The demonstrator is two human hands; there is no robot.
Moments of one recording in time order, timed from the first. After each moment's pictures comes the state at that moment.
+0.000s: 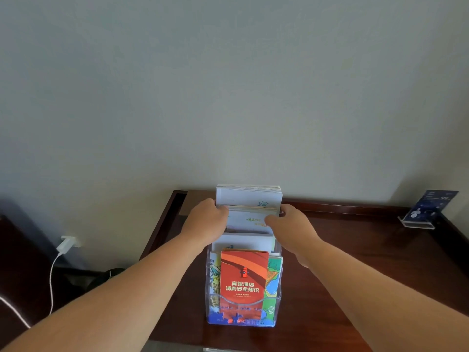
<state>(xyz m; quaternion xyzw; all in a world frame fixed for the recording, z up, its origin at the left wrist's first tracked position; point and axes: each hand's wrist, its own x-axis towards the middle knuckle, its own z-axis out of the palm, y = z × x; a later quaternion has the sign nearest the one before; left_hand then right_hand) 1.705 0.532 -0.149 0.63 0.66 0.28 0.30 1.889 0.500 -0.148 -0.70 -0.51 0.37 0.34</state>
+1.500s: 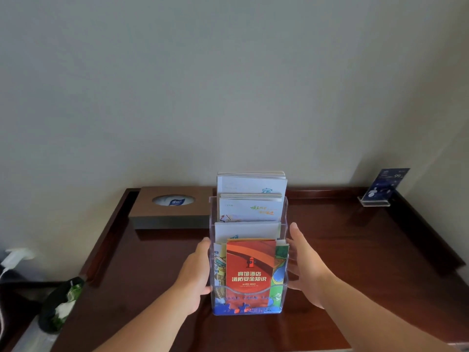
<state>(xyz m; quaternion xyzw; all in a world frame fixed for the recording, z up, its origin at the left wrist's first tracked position) 1.796 0.497 -0.259 0.34 0.63 0.30 0.63 2.018 0.456 -0.237 -0.67 -0.26 0.57 0.38</state>
